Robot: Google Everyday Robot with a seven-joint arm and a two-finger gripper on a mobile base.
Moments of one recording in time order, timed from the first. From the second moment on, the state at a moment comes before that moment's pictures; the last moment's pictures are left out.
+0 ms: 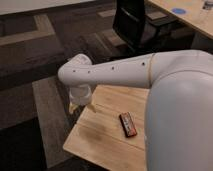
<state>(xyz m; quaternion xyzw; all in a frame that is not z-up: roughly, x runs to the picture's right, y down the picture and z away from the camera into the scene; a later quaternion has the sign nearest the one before) -0.106 0.100 0.704 -0.26 0.23 0.64 0.68</state>
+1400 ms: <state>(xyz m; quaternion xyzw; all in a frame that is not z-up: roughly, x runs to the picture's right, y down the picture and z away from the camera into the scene) -0.106 0.100 0.704 -0.26 0.23 0.64 0.68</state>
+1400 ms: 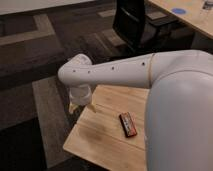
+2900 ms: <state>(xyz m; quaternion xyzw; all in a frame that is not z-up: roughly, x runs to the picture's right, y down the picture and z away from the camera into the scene) 0.049 0.065 0.699 -0.25 0.24 0.61 0.71</state>
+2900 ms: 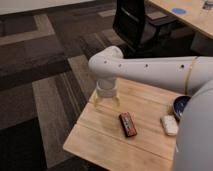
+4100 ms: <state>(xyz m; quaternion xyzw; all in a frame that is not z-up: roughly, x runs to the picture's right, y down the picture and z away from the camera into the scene) 0.184 0.089 0.703 -0.28 0.27 0.61 0.69</state>
